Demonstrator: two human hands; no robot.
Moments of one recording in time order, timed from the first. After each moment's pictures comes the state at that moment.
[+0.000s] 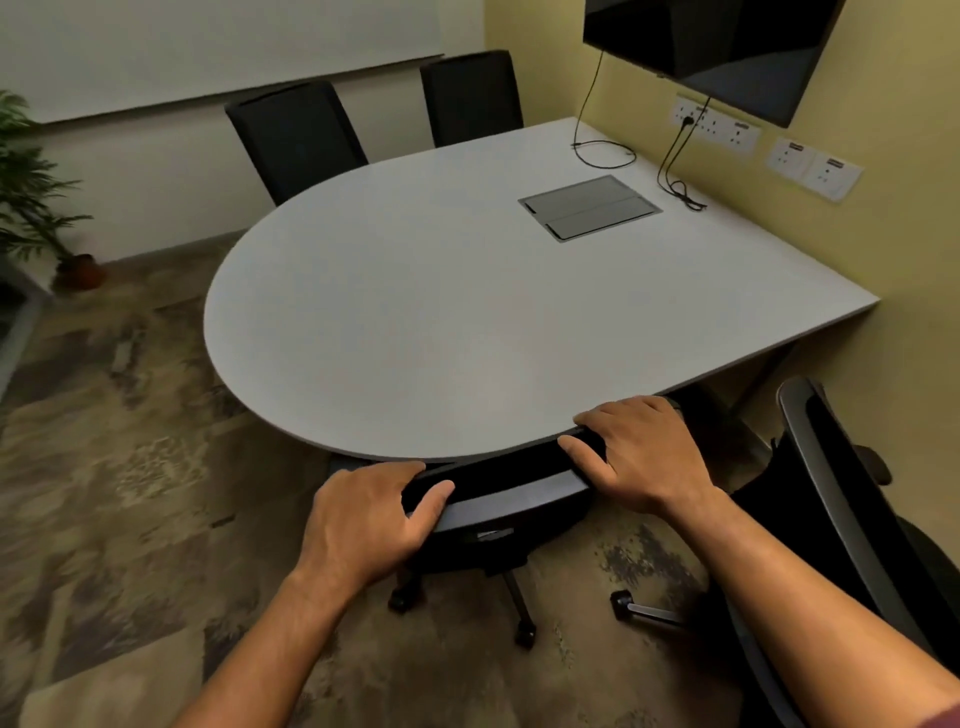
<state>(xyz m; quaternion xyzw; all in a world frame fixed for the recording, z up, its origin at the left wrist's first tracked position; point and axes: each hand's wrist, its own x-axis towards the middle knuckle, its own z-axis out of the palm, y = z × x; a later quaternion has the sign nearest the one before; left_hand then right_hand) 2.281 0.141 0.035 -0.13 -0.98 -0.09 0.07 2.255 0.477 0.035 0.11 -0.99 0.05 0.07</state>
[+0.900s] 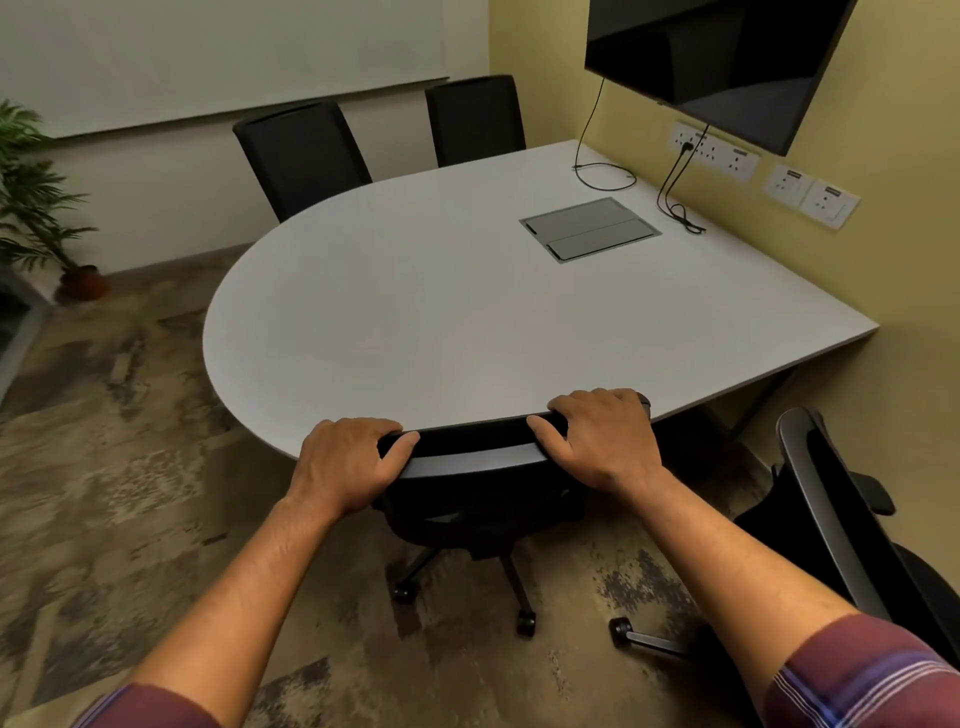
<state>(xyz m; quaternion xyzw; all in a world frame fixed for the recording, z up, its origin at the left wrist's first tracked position) 2.178 0.119 0.028 -0.14 -0.98 -0.10 0.07 2.189 0.454 0.031 0.08 -0.99 0.02 0.09</state>
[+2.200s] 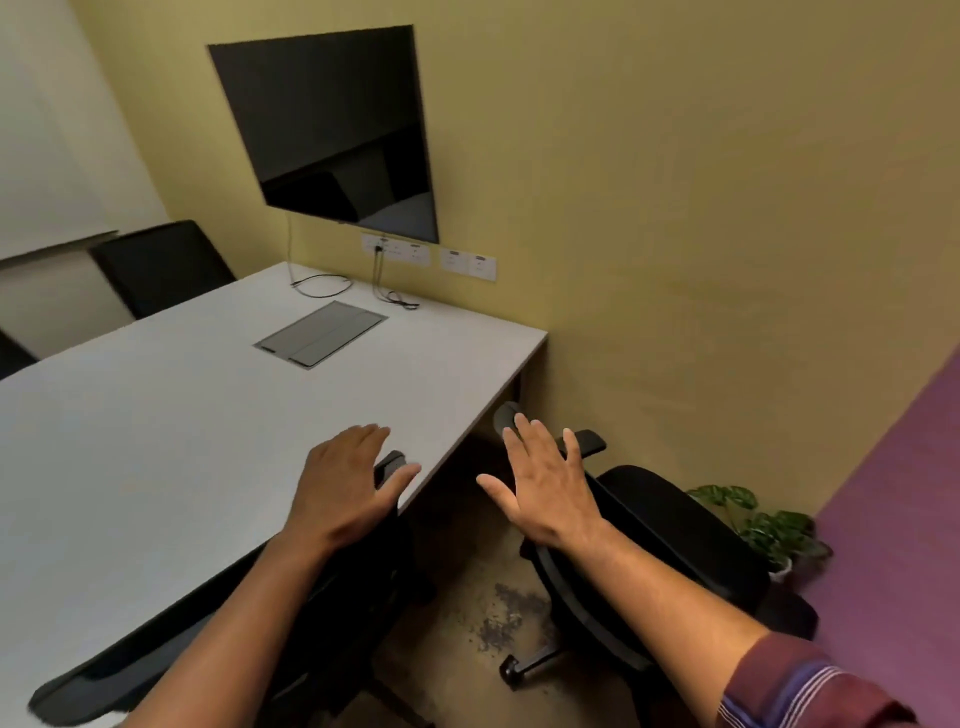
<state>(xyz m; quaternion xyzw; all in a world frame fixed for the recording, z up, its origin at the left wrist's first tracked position) 2.181 0.352 0.081 -0.42 -0.89 -0.15 0.07 2.361 0.576 0.051 -0.22 -0.97 0.06 0.07</state>
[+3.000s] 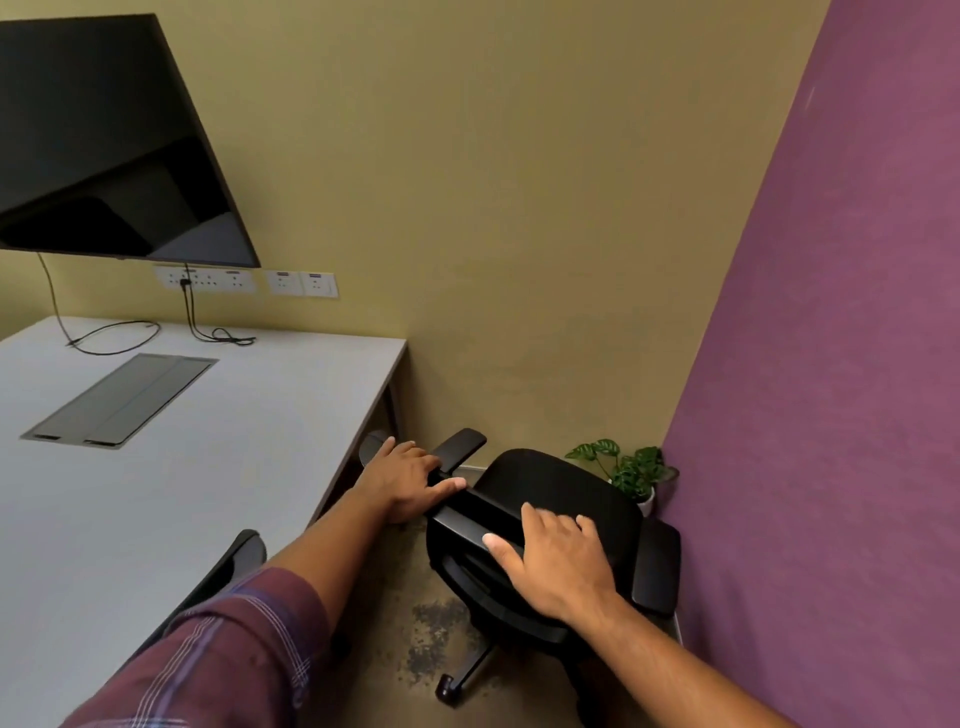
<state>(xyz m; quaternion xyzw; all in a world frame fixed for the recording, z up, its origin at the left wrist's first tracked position) 2.214 0.596 0.036 -0.65 -0.75 0.06 -0.09 2.486 0.598 0.018 -0.47 -0.88 0.05 0.01</state>
